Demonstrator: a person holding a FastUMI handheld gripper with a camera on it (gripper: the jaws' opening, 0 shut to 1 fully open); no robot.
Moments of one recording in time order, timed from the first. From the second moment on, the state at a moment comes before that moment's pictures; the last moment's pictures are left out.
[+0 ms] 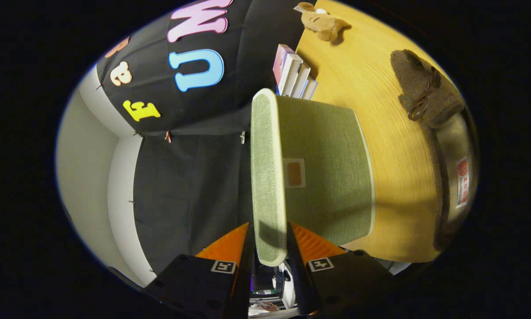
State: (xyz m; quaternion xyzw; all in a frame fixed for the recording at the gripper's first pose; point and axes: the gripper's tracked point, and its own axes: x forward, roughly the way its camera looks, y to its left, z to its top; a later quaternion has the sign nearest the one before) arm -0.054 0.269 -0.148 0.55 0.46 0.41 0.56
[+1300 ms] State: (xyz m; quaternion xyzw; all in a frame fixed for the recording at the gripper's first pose) arm -0.065 0.453 0.023 0.44 0.45 0.48 0.61
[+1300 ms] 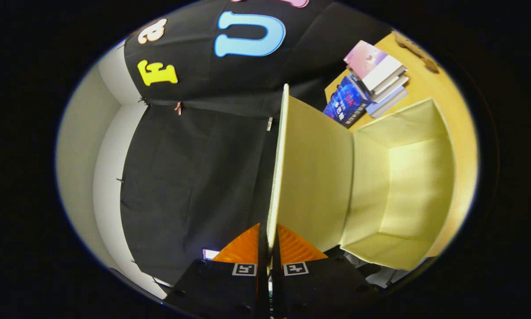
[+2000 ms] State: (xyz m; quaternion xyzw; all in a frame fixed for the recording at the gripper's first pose) arm -0.073 0.593 -0.061 0.33 0.49 0.46 0.66
